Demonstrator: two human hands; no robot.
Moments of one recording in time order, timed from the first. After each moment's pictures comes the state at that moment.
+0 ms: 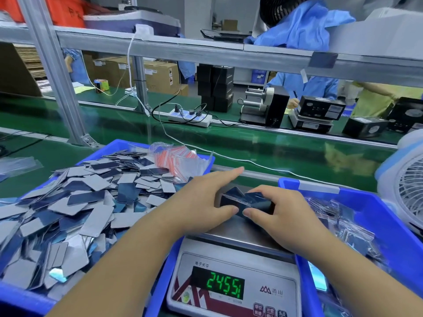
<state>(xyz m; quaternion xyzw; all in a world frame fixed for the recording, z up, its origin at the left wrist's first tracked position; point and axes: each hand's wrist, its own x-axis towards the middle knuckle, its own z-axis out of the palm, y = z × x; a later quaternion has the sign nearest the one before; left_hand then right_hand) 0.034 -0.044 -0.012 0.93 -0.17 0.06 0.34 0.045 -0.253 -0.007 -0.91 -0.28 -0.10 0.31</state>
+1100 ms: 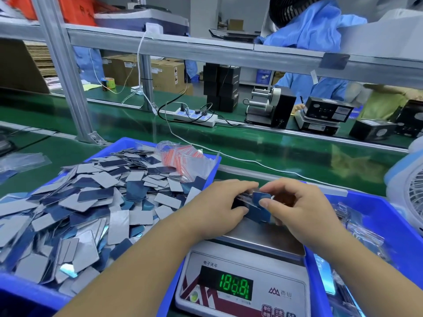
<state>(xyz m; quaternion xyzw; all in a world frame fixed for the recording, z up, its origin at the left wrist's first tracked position) 0.036 -0.060 -0.015 0.92 -0.18 0.05 0.34 0.053 -0.258 -0.009 -0.83 -0.23 -0.08 0.50</state>
